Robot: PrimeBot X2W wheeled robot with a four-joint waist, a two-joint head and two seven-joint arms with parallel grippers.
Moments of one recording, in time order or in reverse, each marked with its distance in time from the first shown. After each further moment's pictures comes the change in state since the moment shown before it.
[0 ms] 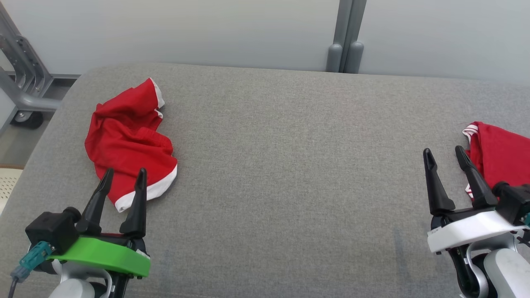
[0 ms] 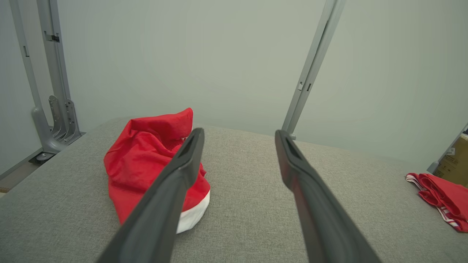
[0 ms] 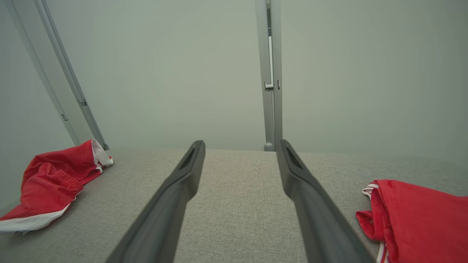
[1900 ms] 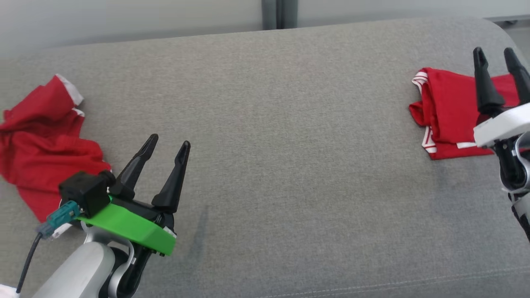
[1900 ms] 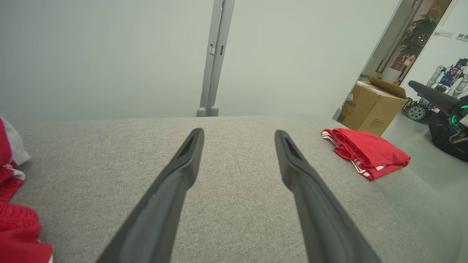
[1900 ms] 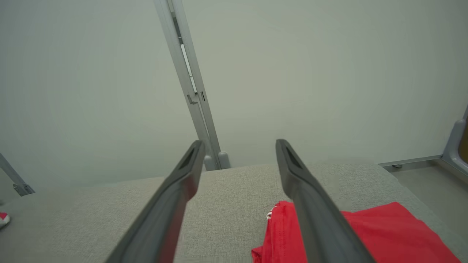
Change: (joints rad) left arm -0.235 0.080 -0.248 -0.013 -0.104 -0.035 0.011; right arm -0.541 -0.127 0.021 0.488 0.213 0.178 0.000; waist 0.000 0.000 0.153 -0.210
